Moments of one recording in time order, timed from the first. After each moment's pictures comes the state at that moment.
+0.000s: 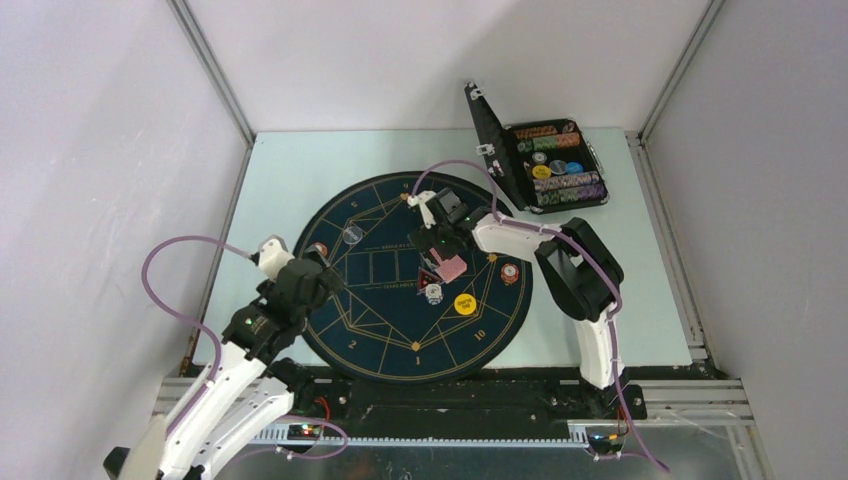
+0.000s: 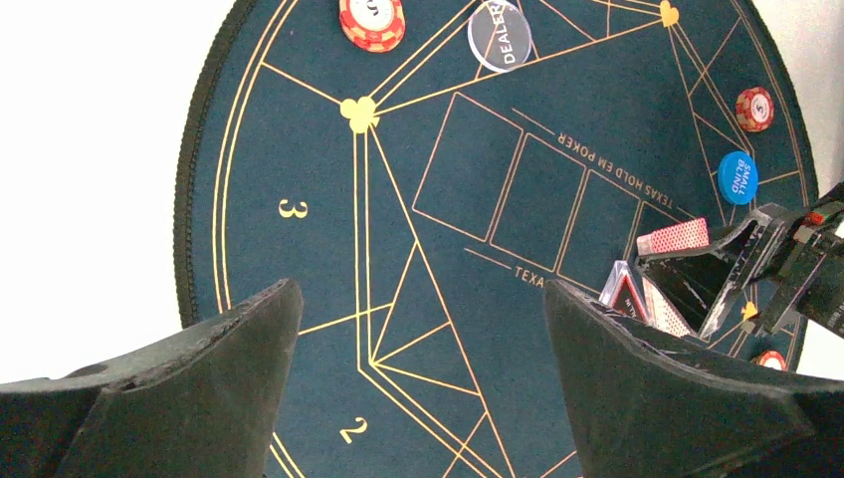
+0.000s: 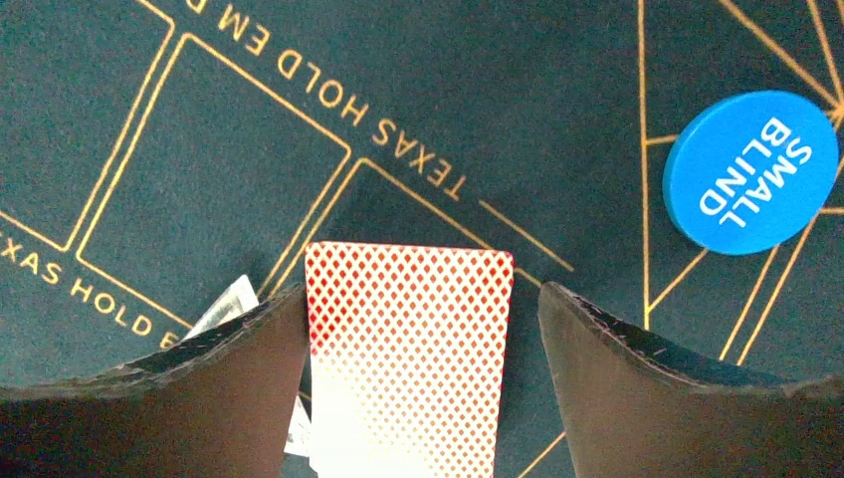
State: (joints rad) left arm -0.51 0.61 0.61 -0.77 -0.54 -0.93; right arm 0.72 2.05 1.40 -0.32 -0.02 0.02
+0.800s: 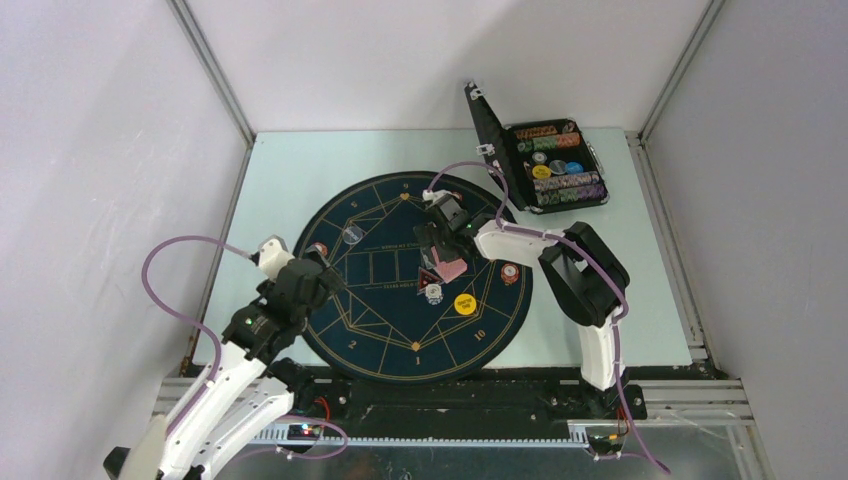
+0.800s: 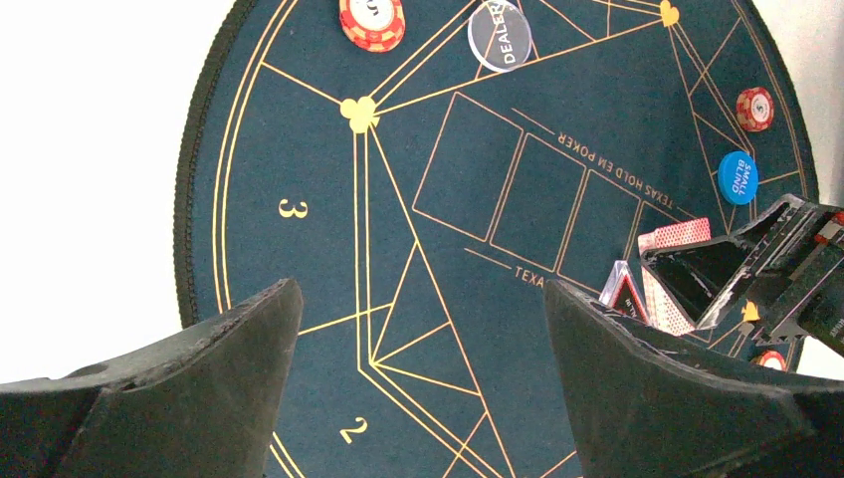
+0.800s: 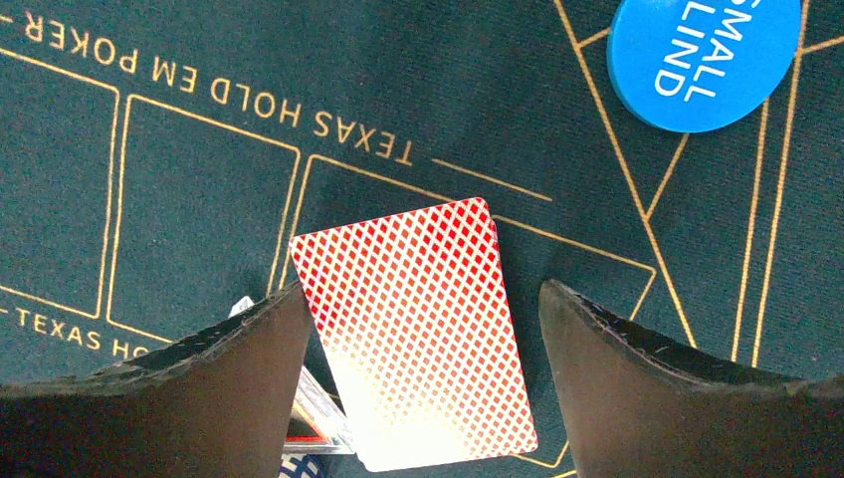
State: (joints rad) left arm -0.51 0.61 0.61 -0.77 -0.54 -0.93; right arm 0.75 2.00 1.32 -0.29 0.12 0.33
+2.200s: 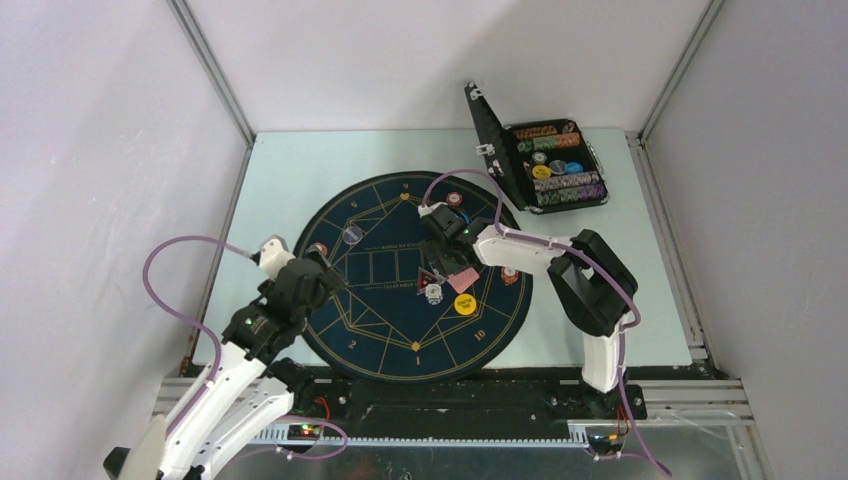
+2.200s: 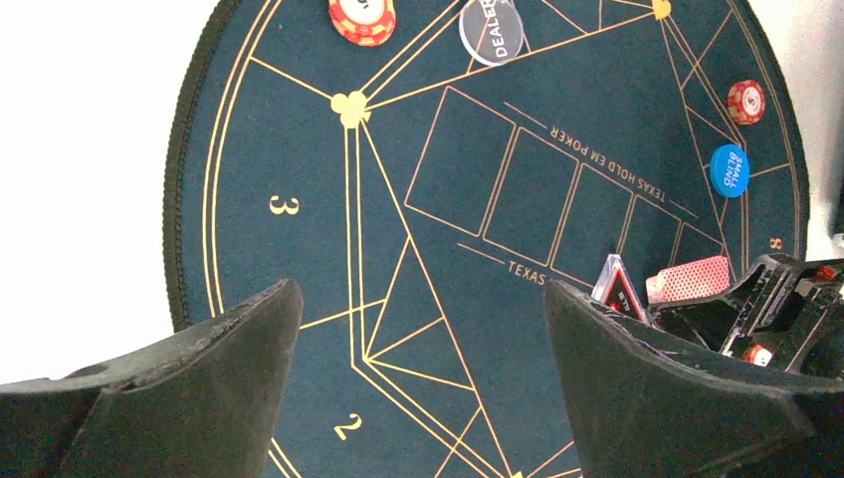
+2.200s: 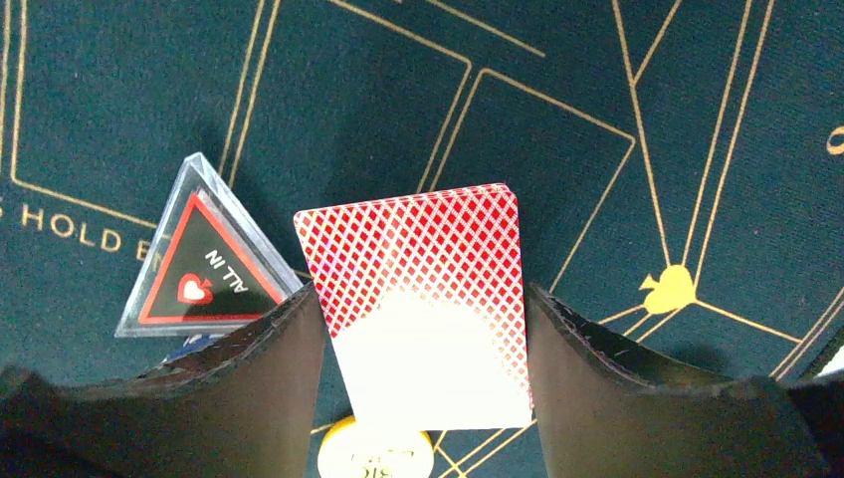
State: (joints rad) left arm -0.51 0.61 0.61 -0.77 -0.53 -0.93; right arm 0.81 1.93 1.30 -0.48 0.22 0.27
